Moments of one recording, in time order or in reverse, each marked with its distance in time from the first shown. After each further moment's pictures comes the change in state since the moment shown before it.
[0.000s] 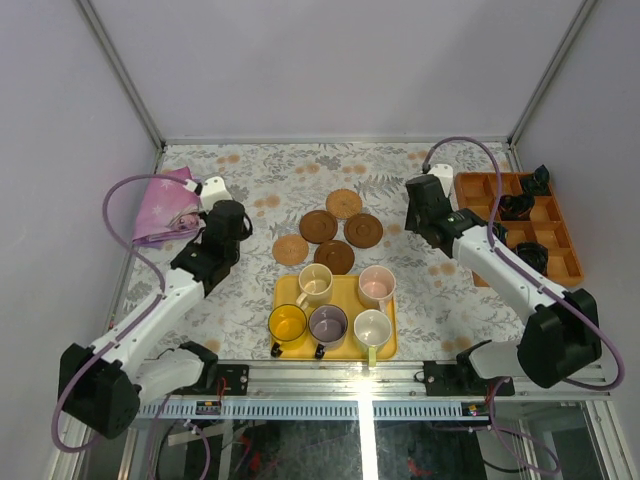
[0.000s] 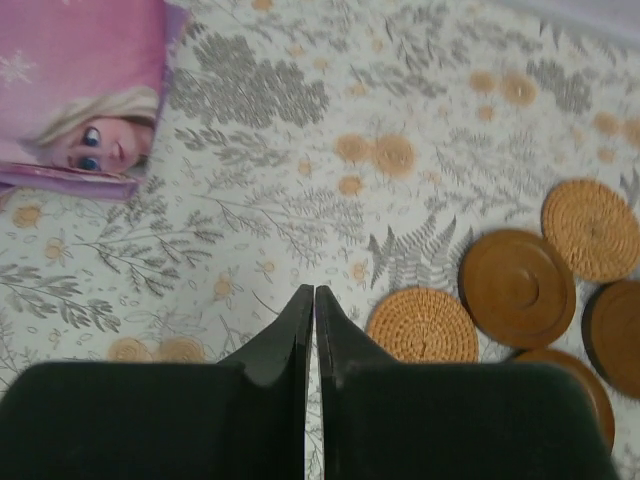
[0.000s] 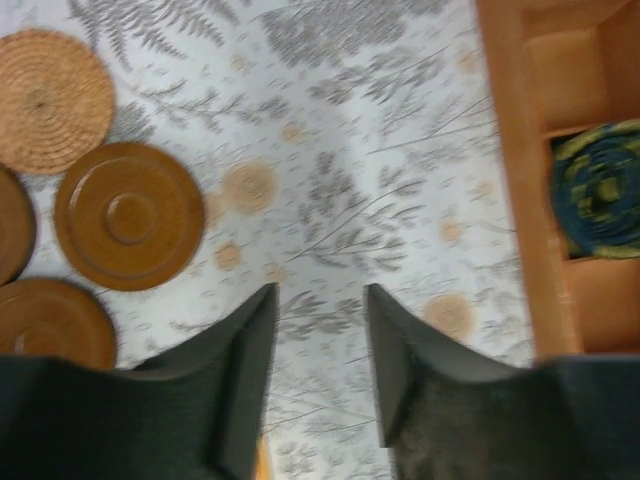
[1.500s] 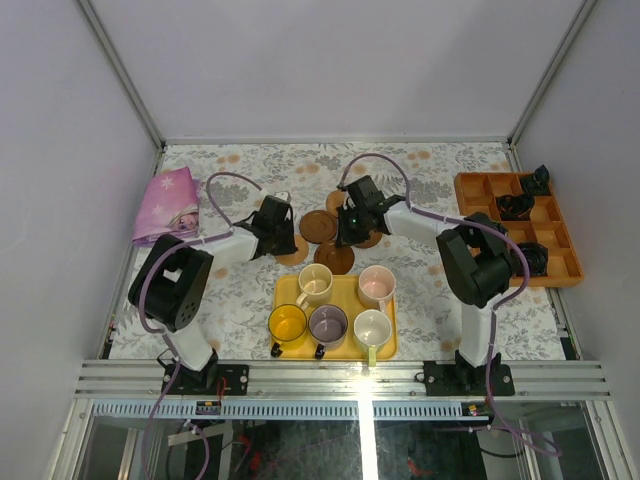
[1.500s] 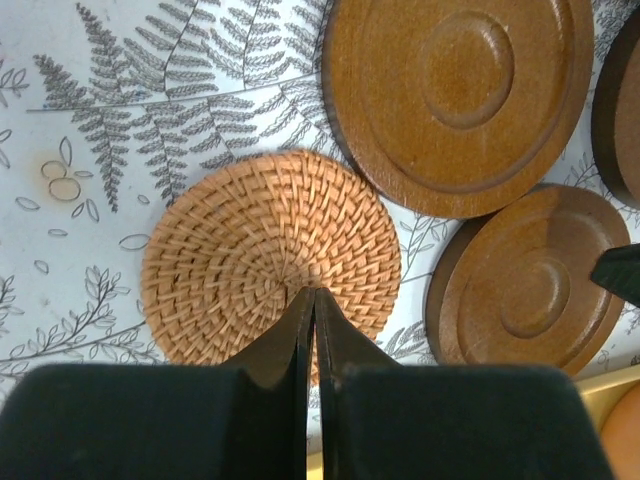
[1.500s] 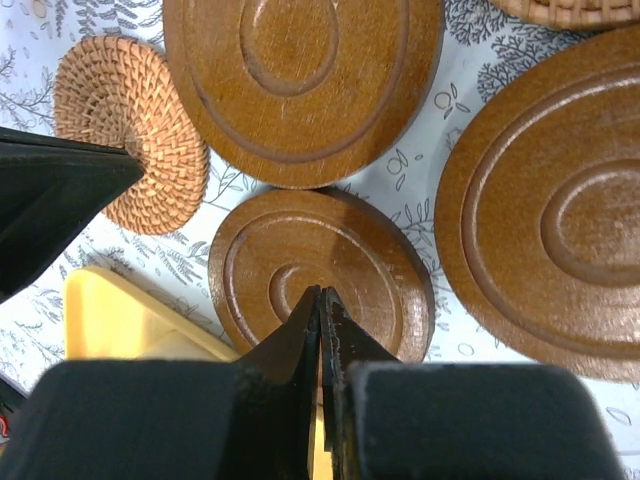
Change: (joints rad) left arm 0.000 0.669 0.118 0.127 0.639 -0.023; right arm 0.128 0.600 0.251 0.159 -0.758 0.006
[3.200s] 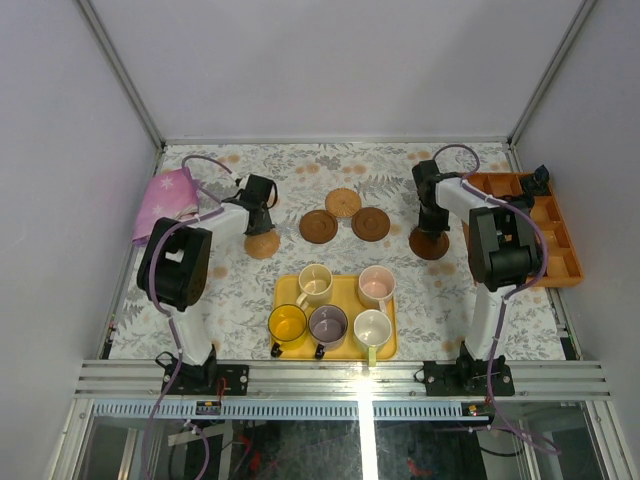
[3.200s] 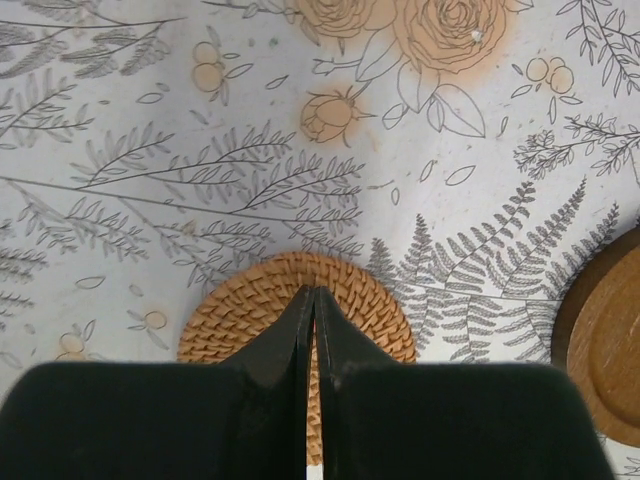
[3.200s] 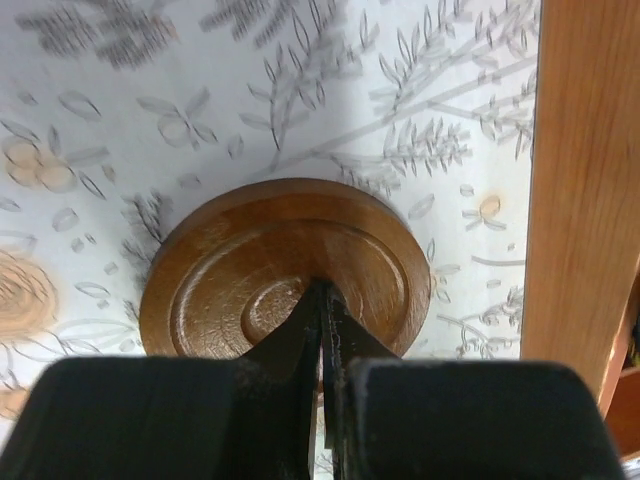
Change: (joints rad) left arm 0.155 0.131 0.211 -0.179 -0.288 -0.020; right arm -0.391 0.045 0.062 -0.416 0.562 -0.029
